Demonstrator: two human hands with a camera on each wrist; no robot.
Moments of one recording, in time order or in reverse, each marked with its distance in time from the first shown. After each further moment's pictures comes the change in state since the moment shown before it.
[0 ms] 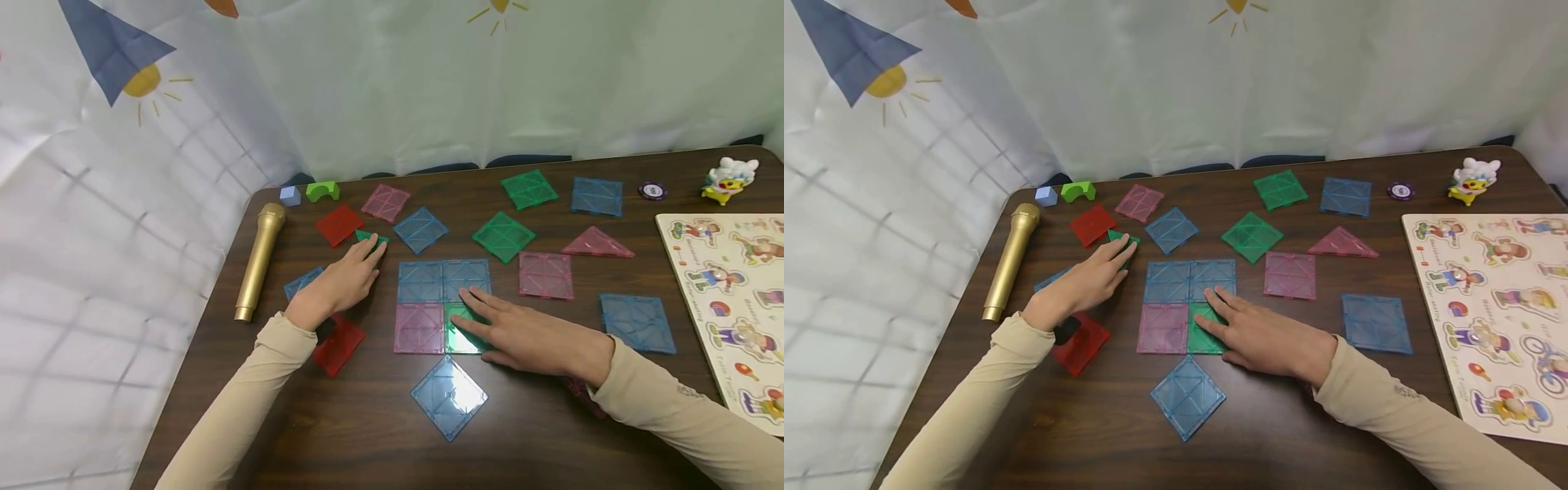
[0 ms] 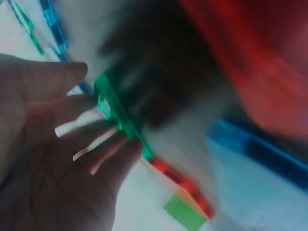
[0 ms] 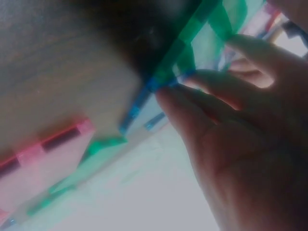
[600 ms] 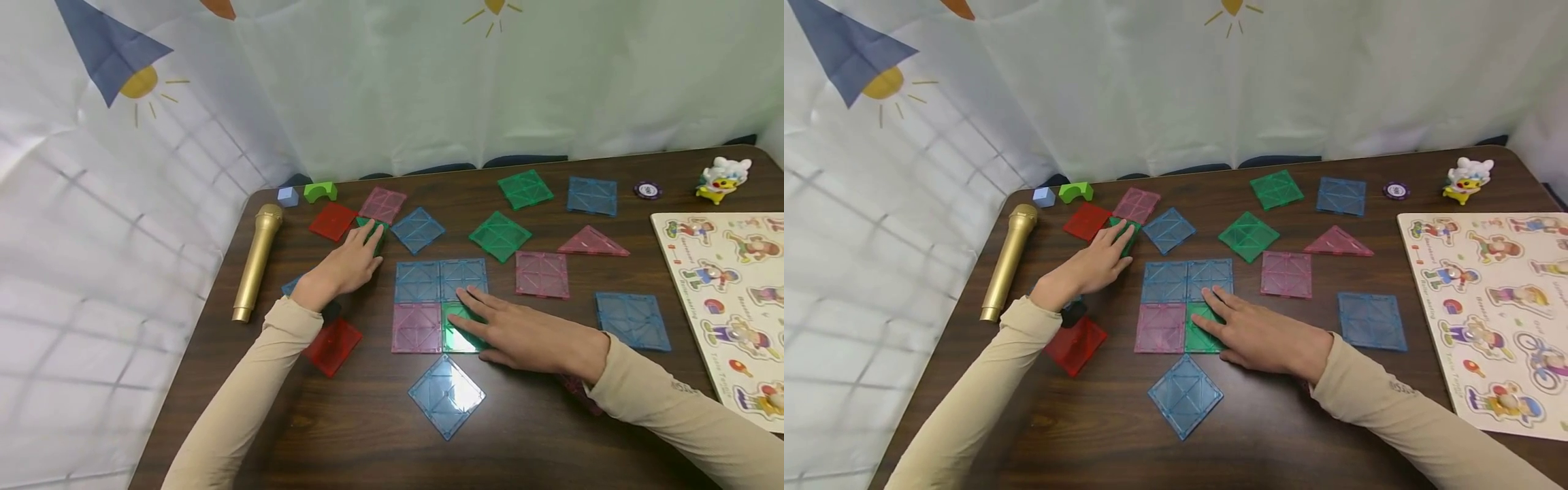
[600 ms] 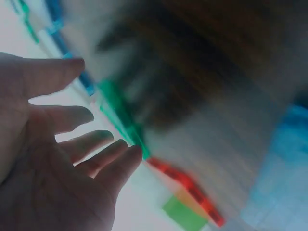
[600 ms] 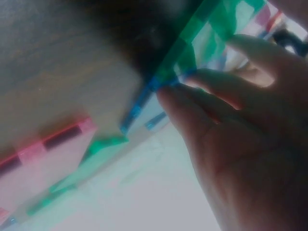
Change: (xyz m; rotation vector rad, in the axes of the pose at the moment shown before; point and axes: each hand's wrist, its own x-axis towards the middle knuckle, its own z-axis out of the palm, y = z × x) left_hand 0.023 -0.005 -0.010 -0.011 -0.015 -0.072; right_hand 0.000 0.000 -0.002 0.022 -0.045 0.026
